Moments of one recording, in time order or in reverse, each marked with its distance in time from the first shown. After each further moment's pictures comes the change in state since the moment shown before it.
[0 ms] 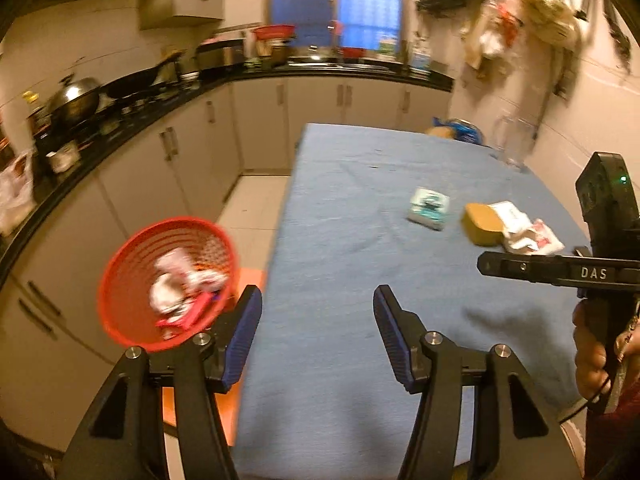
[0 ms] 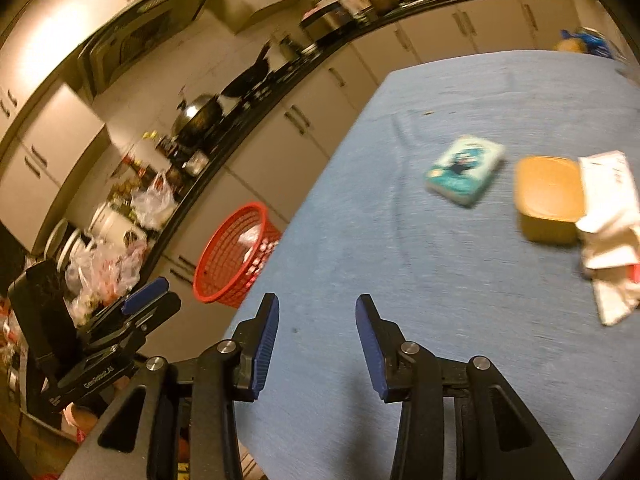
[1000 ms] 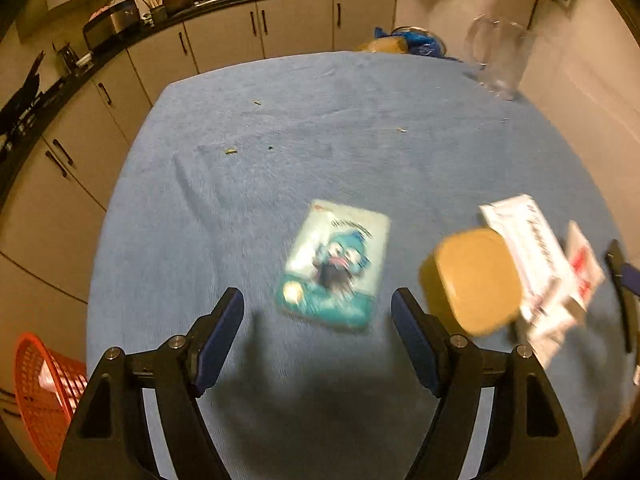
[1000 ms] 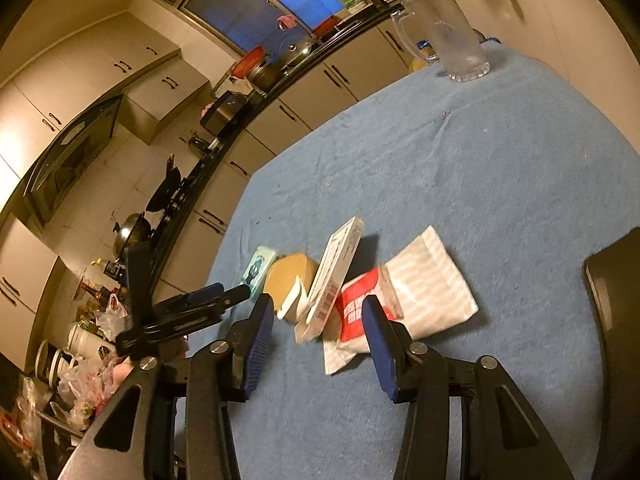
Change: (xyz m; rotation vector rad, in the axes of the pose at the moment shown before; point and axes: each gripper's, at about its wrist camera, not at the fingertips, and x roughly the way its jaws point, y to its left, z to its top) left arm 0.234 -0.146 0.102 0.189 0.307 -0.092; right arm -0.149 -0.154 0.017 0.291 -0.252 -0.170
